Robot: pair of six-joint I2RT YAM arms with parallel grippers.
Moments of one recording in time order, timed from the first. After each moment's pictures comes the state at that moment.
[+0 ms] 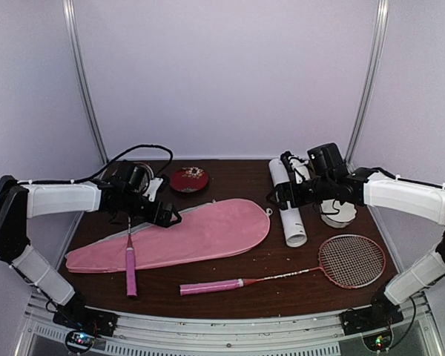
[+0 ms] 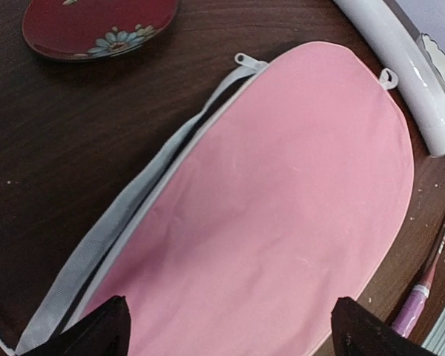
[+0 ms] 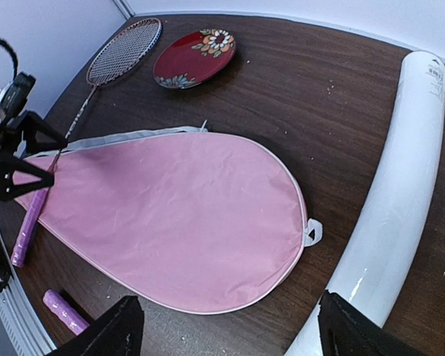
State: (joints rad) left arm -0.52 1.51 0.89 -0.25 0.27 -0.17; right arm 0.57 1.43 1.04 -0.27 -0.20 0.23
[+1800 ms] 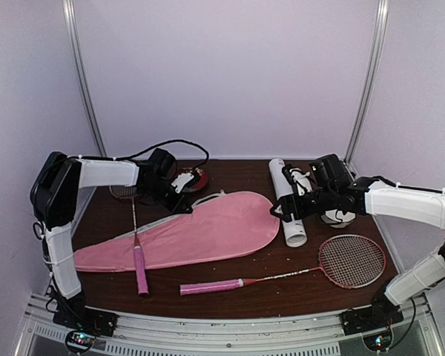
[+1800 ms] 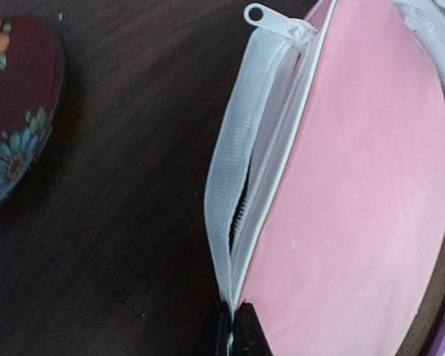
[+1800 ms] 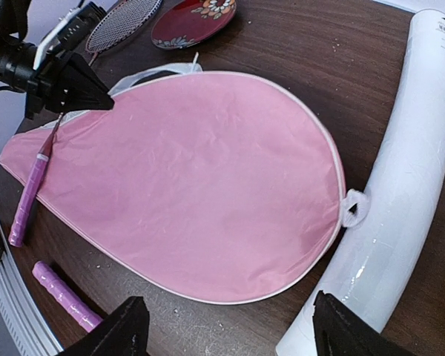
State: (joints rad) left arm -0.50 2.00 1.39 -0.47 0.38 0.21; right arm 0.58 1.39 0.92 -0.26 -0.23 0.22
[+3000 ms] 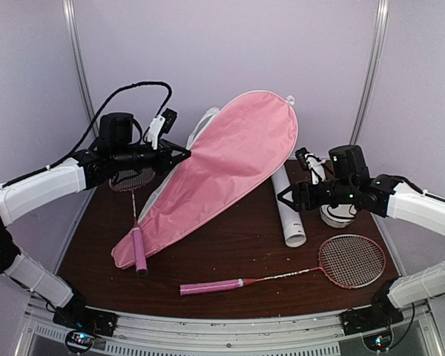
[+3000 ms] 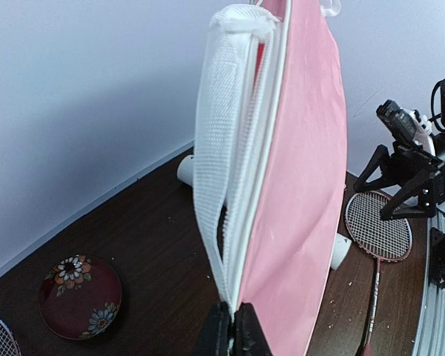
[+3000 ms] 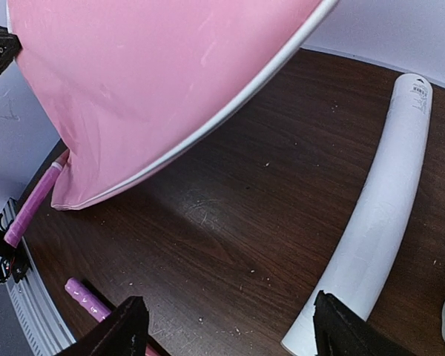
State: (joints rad) left arm -0.56 1.42 1.19 -0.07 0.42 0.00; right arm 0.58 1.20 0.92 -0.28 -0.22 0.23
